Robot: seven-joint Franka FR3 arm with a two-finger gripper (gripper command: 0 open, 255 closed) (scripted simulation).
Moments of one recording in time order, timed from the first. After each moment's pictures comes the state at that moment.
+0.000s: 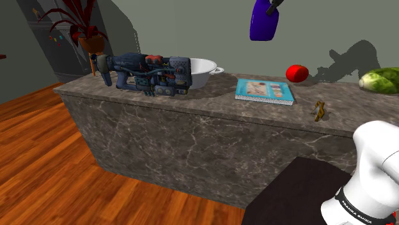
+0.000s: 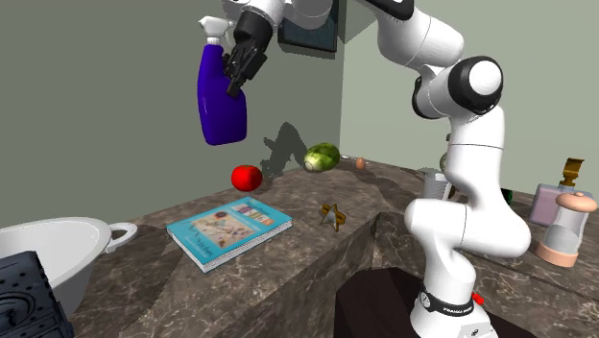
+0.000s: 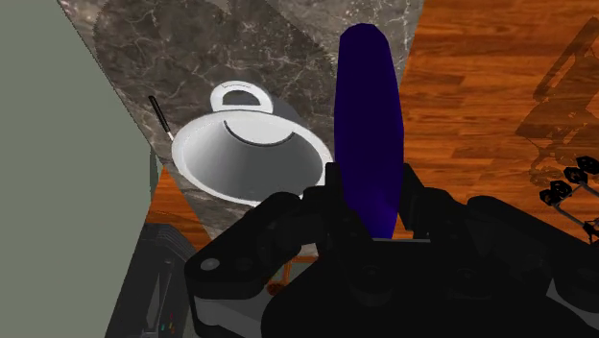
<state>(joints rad) 0.91 -0.32 -1.04 -1.40 0.13 1.64 -0.79</state>
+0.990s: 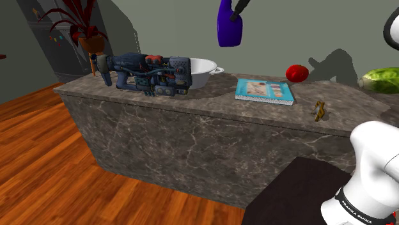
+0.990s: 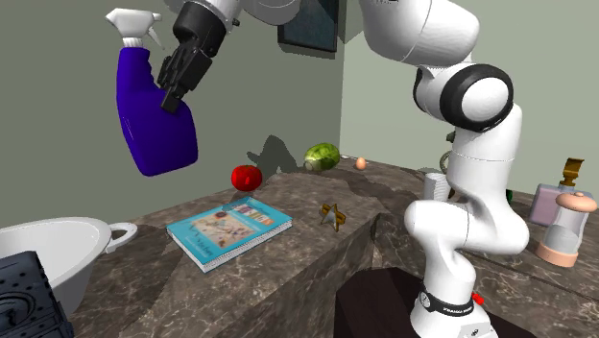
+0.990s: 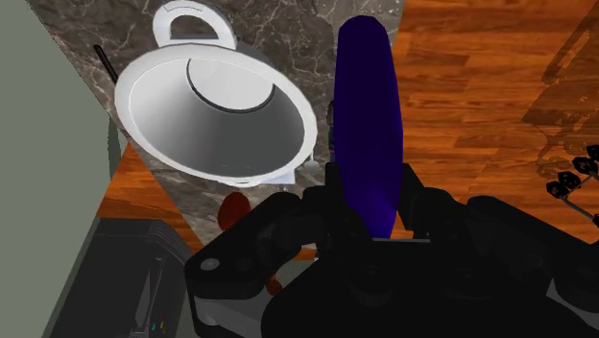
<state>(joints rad) 1.05 0.10 -1.30 -1.28 0.54 1.68 -0.84</state>
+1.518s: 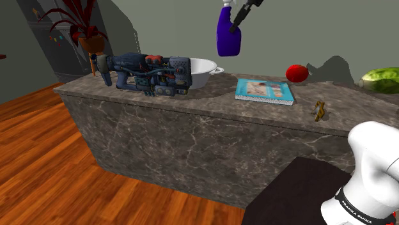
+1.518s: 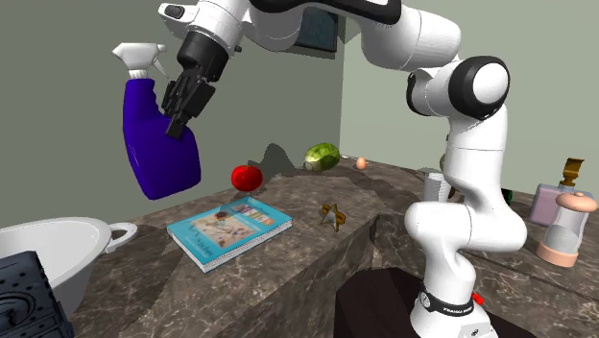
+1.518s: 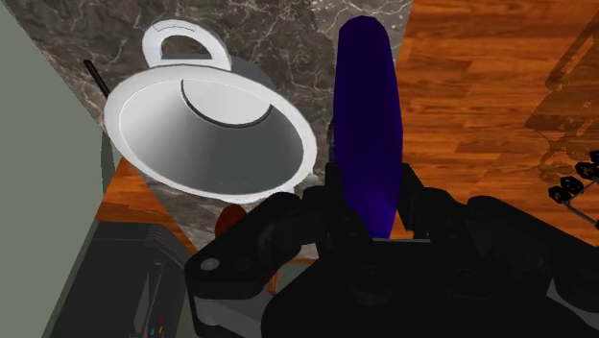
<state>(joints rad) 1.17 -0.12 -1.22 -1.49 0.27 1.87 -0.75</state>
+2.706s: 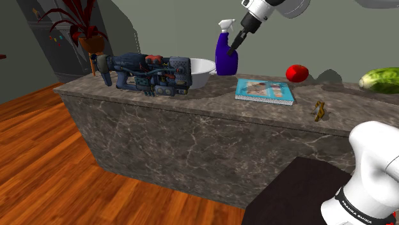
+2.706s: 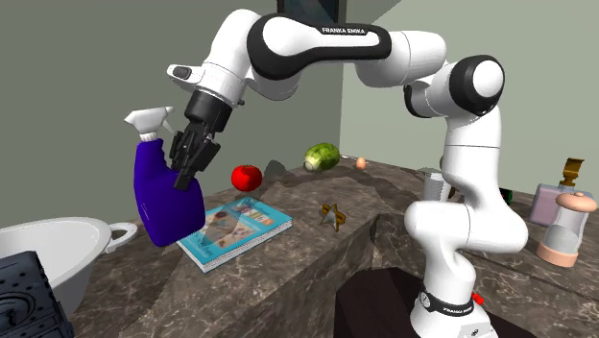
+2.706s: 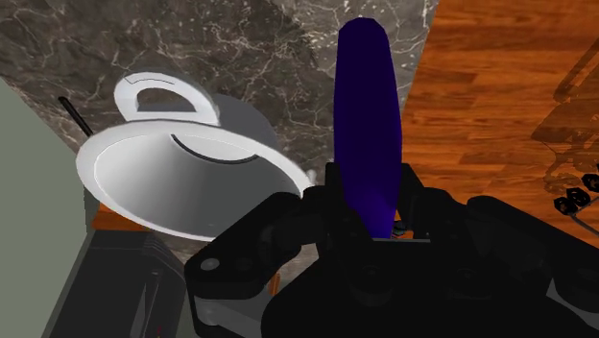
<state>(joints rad) 1.11 -0.24 -1.10 -1.80 0.16 2.13 -0.74</state>
